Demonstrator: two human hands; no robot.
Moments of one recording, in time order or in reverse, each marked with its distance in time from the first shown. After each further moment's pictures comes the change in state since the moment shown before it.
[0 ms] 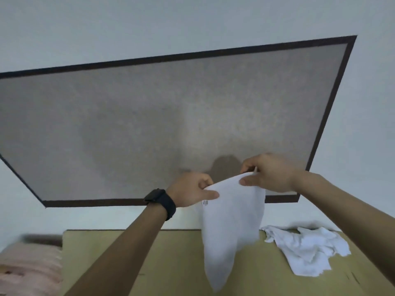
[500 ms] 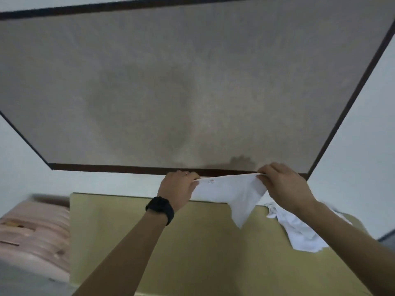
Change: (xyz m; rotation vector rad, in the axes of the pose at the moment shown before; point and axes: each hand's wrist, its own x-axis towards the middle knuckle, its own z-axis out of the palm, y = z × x) left_hand -0.030 -0.102 0.070 0.532 0.370 0.038; right_hand -0.021 0.071 0.143 -0.218 0.408 -0.044
